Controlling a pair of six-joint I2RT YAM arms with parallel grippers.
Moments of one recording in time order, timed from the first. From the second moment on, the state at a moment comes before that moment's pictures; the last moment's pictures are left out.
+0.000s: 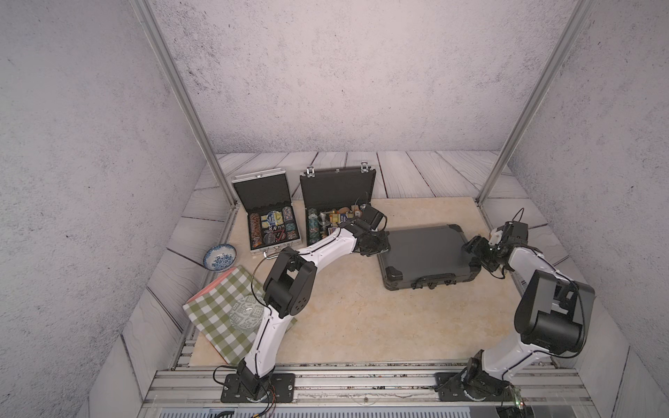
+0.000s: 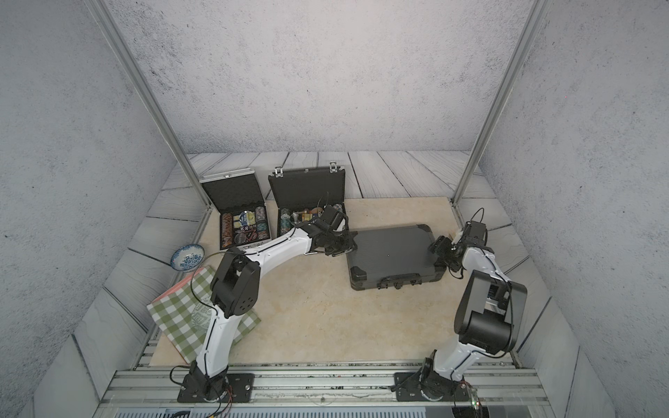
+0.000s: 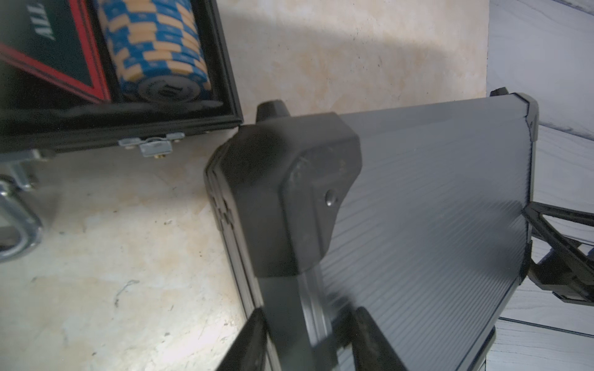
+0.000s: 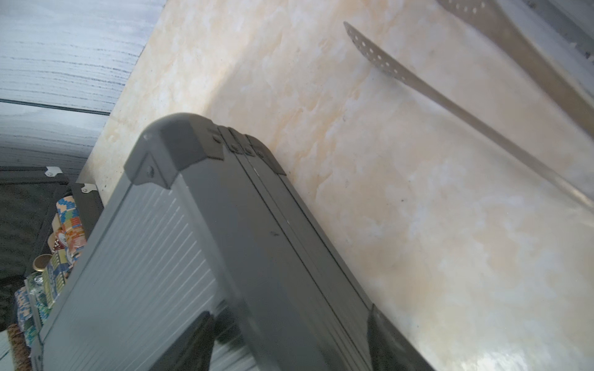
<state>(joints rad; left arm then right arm) -0.74 2.23 1.83 -0.52 0.27 -0.77 -0.36 1.66 1.07 -0.43 -0.37 0.39</state>
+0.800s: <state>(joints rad) -0.75 2.34 1.99 -0.50 0.29 -0.77 -0.44 1.71 1.12 -0.43 -0.45 0.38</state>
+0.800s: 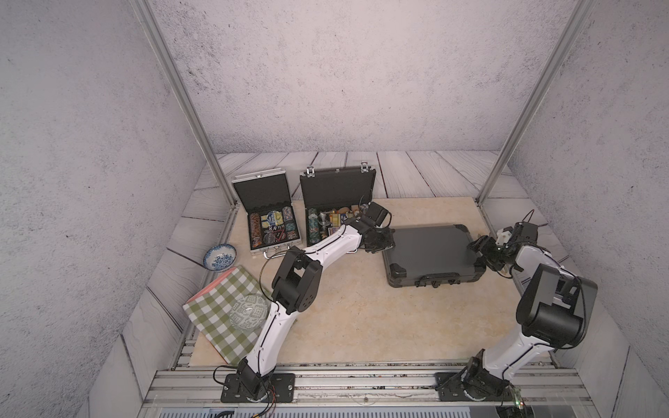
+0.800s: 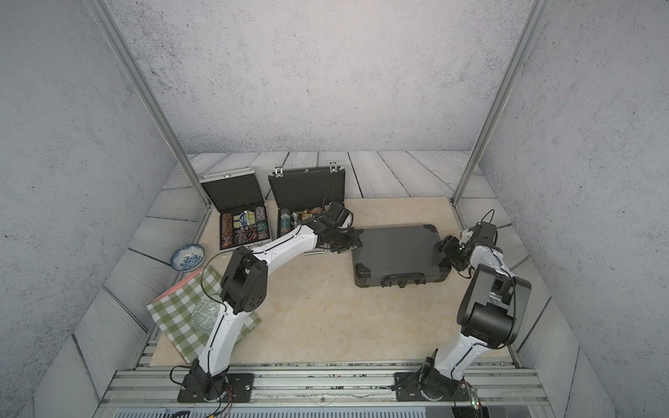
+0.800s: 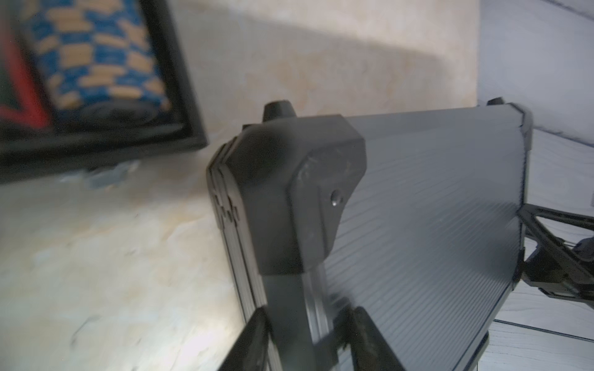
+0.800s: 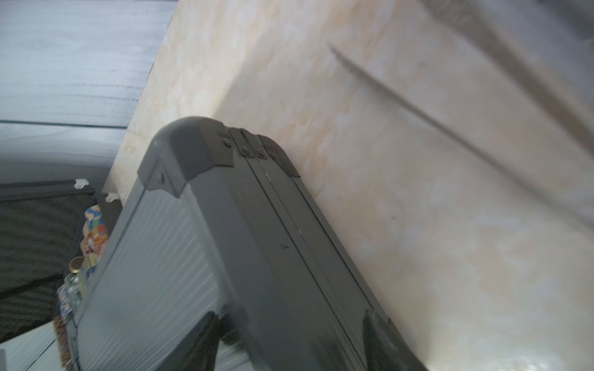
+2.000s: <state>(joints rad) -0.92 1.76 1.42 -0.55 -0.04 -0.55 -0.14 1.26 1.06 -0.78 -0.35 0.59</state>
